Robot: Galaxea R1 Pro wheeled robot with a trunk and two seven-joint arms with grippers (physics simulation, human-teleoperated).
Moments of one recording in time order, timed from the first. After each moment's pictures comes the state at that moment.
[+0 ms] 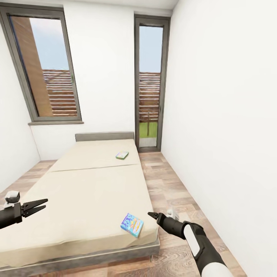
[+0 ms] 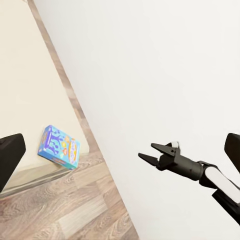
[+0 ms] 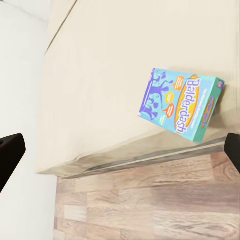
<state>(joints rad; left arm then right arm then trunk) -0.38 0.46 0.63 -1.14 -0.07 1.03 -1.56 -0.50 0.13 -0.26 -0.73 -0.30 0.65 0.48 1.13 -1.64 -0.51</state>
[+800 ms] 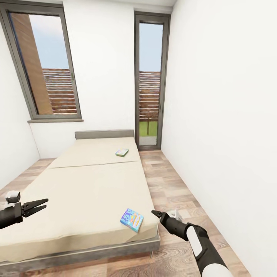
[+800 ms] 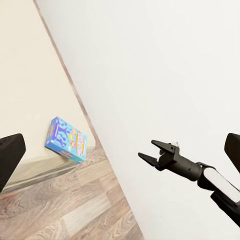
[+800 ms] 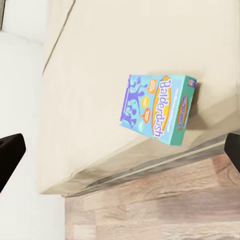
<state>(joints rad) -0.38 0.46 0.63 -1.14 -0.07 1.03 -1.56 -0.50 0.15 -0.38 -0.72 -0.30 0.64 0.48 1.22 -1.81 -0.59</state>
